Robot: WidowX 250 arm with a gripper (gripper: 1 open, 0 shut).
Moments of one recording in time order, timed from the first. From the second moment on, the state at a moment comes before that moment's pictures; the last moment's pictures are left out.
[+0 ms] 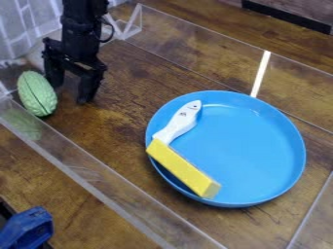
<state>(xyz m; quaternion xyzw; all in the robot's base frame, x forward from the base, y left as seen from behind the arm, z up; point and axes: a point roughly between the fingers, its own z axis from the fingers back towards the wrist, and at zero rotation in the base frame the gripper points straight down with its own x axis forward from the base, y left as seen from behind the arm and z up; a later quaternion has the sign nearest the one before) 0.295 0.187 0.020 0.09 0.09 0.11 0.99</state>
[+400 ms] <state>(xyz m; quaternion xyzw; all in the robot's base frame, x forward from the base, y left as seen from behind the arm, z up) 0.295 0.188 0.020 0.09 0.09 0.11 0.99</state>
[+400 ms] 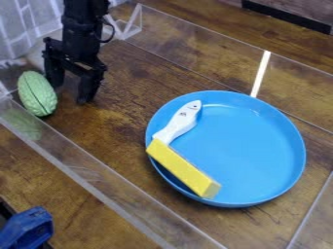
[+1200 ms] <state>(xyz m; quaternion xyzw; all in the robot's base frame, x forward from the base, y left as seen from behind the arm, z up) 0.282 0.179 0.018 0.08 0.12 0.23 0.96</state>
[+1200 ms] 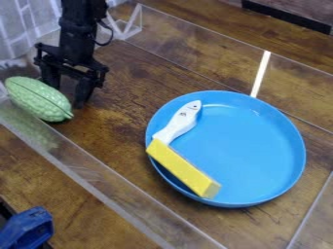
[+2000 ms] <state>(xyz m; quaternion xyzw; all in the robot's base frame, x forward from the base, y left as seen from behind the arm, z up) 0.266 0.137 0.034 0.11 0.17 0.21 0.96</state>
